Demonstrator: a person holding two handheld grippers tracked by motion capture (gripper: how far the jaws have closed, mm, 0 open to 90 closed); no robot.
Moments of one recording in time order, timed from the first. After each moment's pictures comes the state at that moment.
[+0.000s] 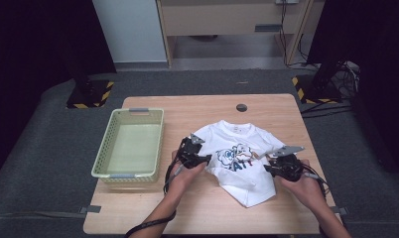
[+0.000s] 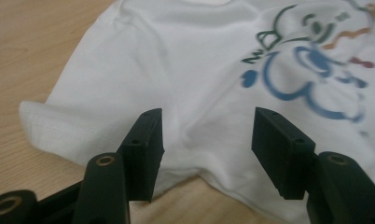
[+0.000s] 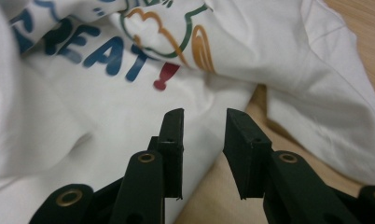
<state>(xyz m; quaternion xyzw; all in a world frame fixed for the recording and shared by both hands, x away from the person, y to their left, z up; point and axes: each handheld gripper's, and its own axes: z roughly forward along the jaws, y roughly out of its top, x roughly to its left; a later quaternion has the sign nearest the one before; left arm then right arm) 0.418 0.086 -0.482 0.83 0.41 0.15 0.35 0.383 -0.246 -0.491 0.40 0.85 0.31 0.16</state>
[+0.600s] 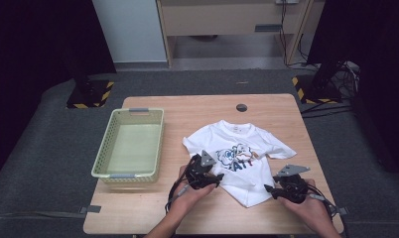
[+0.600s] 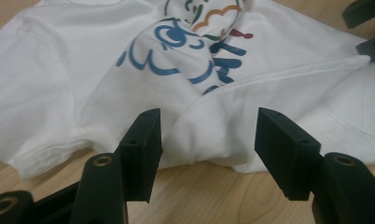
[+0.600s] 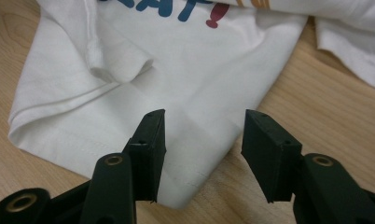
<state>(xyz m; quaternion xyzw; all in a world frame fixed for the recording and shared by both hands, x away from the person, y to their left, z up) 0.363 0.059 -0.485 0.86 0.33 0.12 0.37 0.333 -0.246 -0.506 0.41 0.85 0.31 0.14</state>
